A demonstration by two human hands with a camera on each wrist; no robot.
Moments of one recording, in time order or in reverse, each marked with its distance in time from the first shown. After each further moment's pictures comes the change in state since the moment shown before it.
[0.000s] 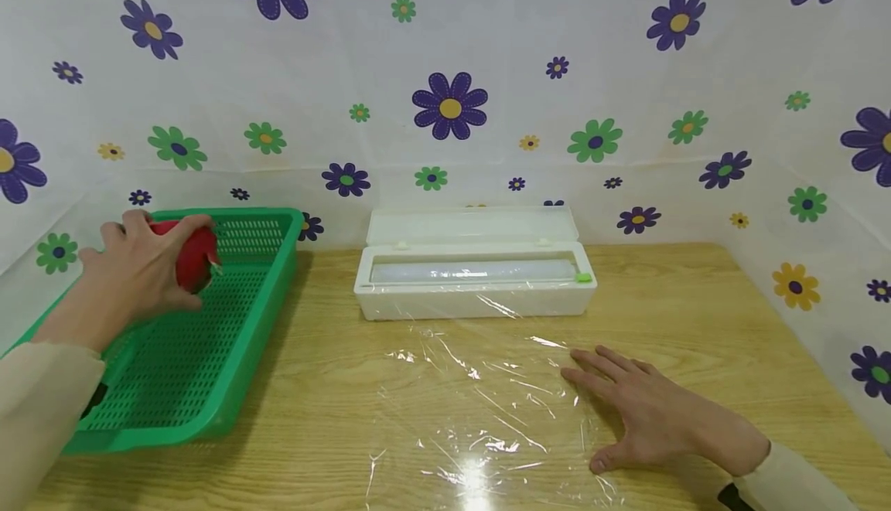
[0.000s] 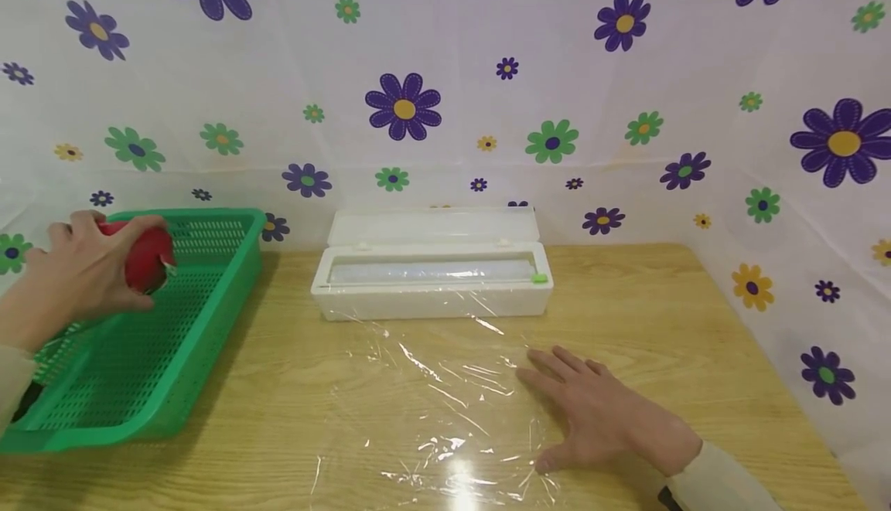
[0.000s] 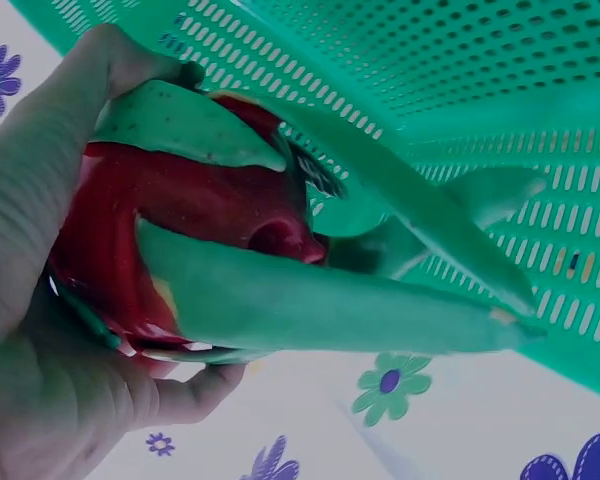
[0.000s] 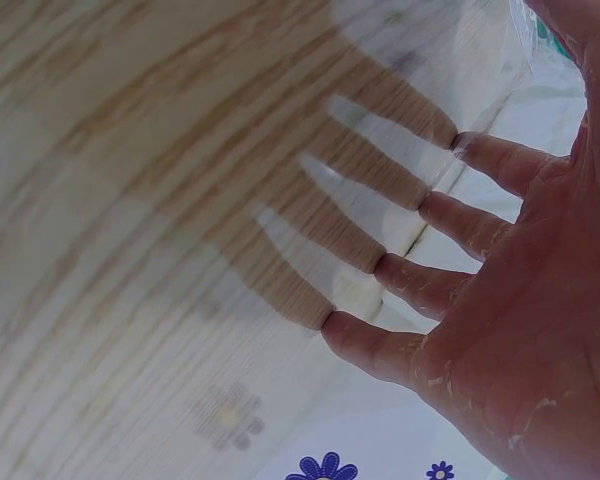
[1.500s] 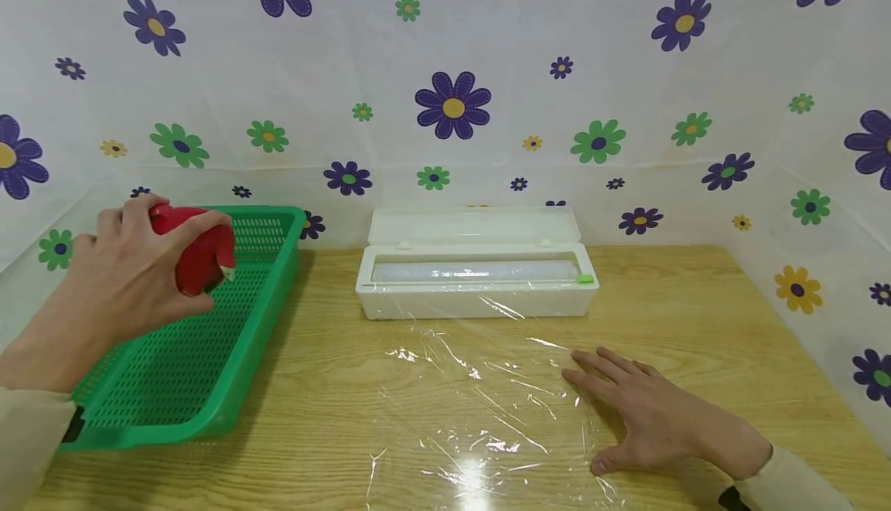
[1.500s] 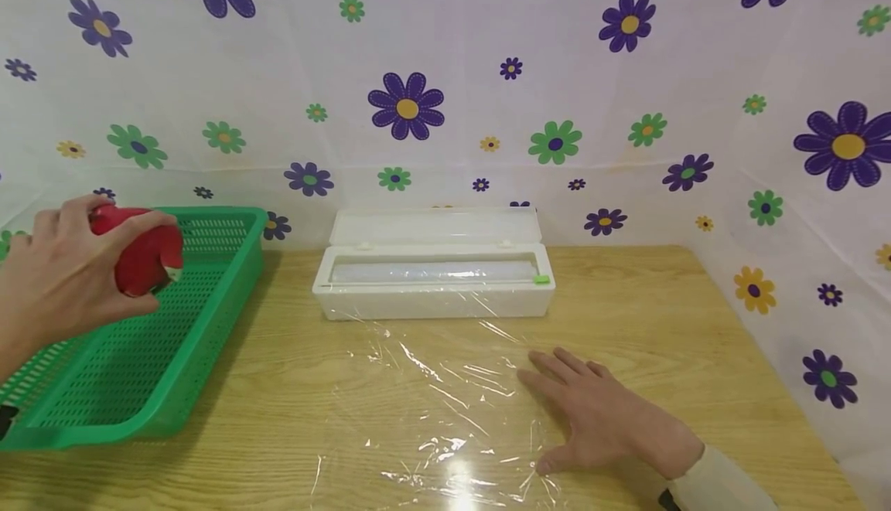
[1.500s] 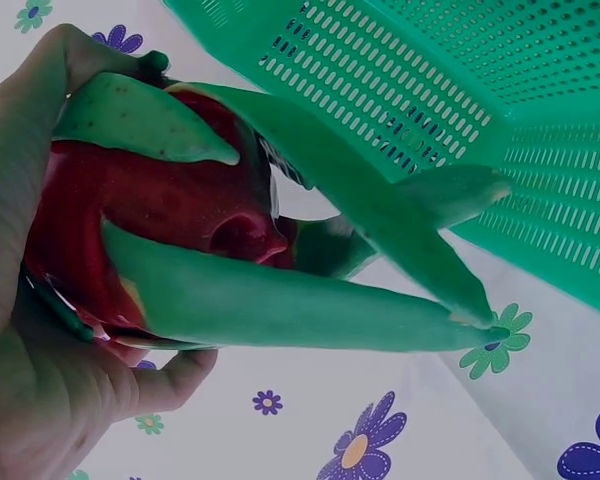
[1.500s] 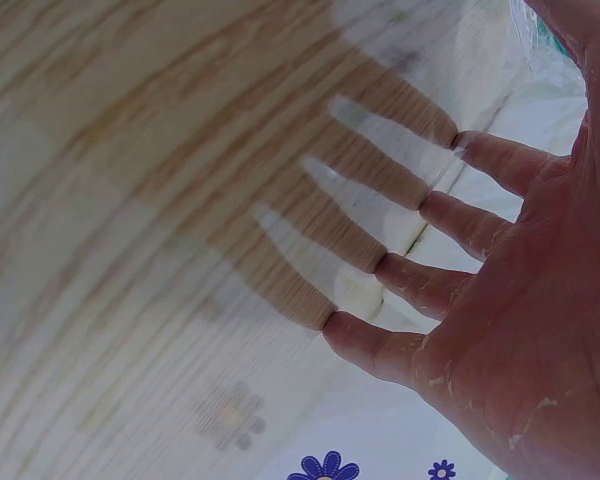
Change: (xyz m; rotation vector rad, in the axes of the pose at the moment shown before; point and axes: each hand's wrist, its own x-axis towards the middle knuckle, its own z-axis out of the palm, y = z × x) left_hand -0.031 0.044 -0.039 0.040 0.212 0.123; right_hand 0.000 0.000 0.000 0.018 -0.014 0.016
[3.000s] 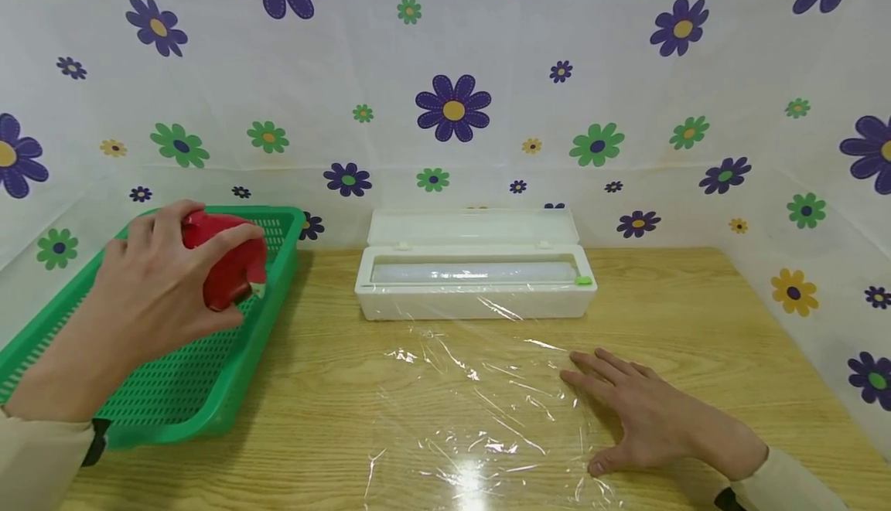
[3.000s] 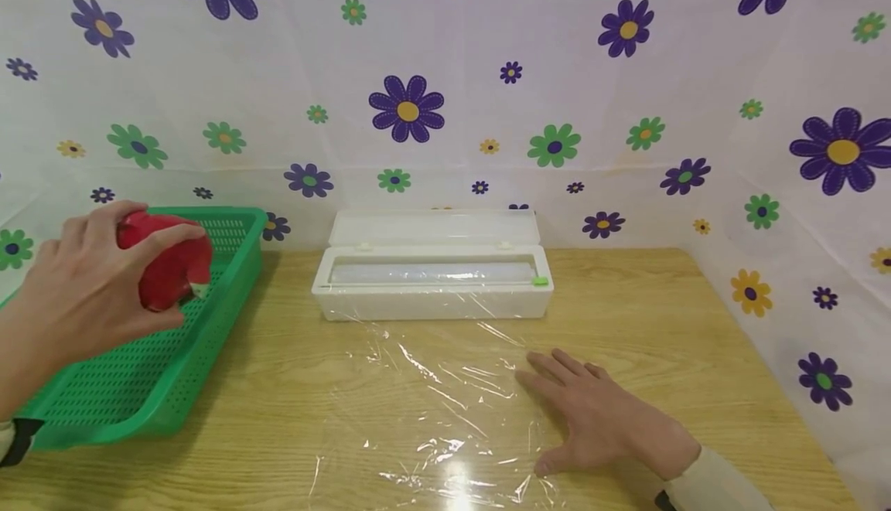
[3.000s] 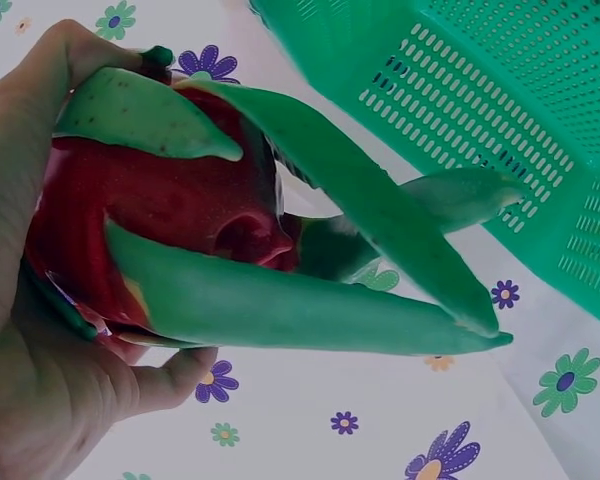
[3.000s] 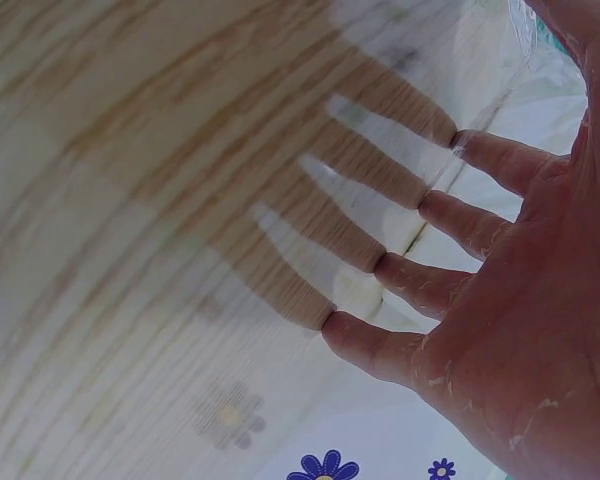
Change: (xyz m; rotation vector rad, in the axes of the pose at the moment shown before) left_hand -0.012 0.038 -0.012 -0.034 0.139 0.118; right_hand 0.001 0.001 0.000 0.005 -0.008 0.005
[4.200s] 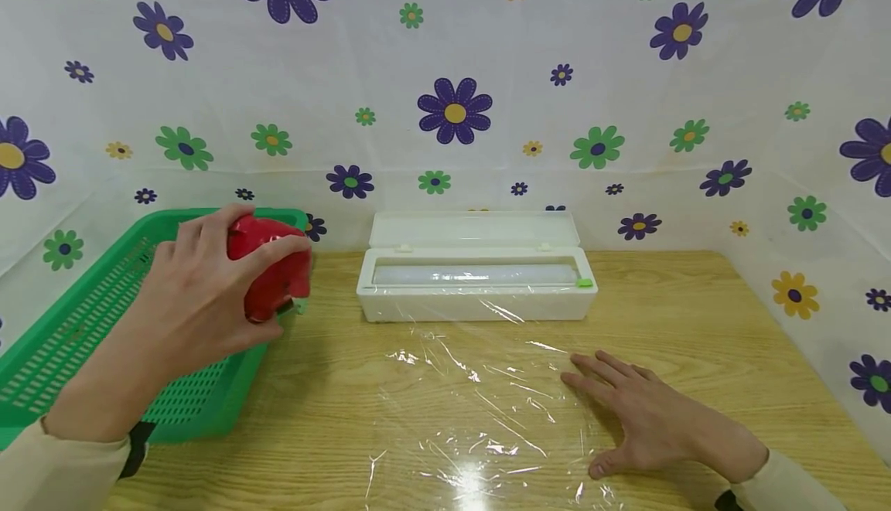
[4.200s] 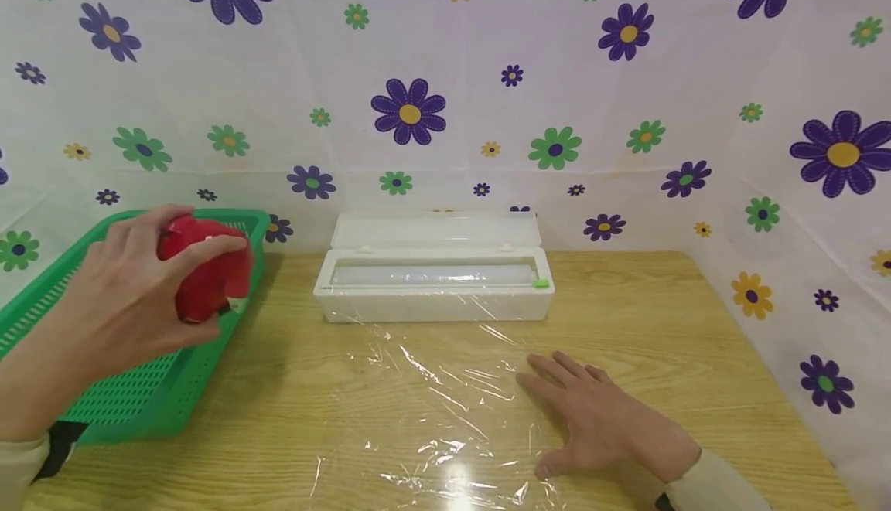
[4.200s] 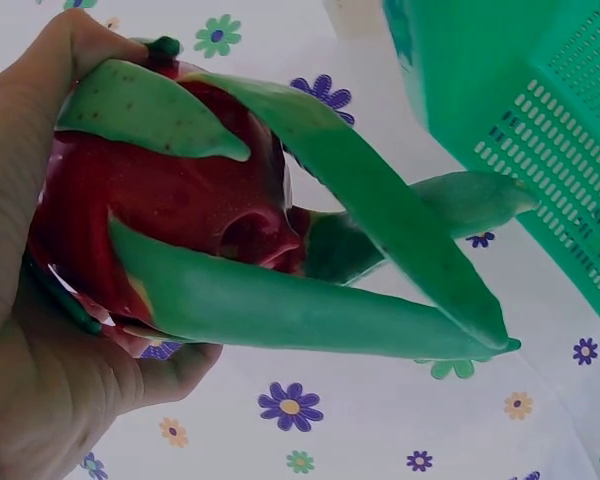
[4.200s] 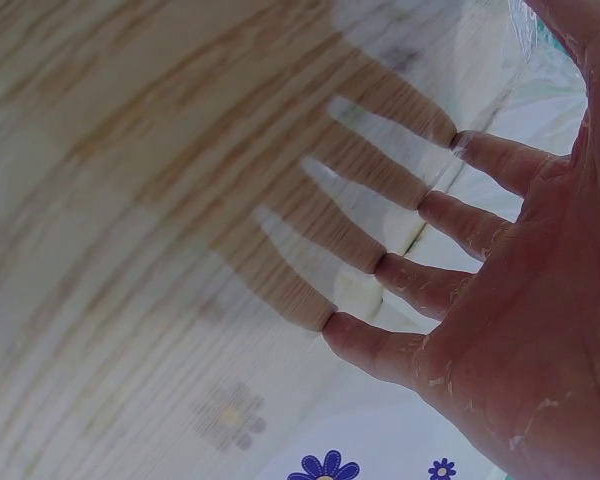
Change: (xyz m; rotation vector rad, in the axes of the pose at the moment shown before) left_hand 0.006 0.044 -0.015 -0.091 0.051 0.101; right_hand 0.000 0.000 0.002 -0.001 0.014 0.001
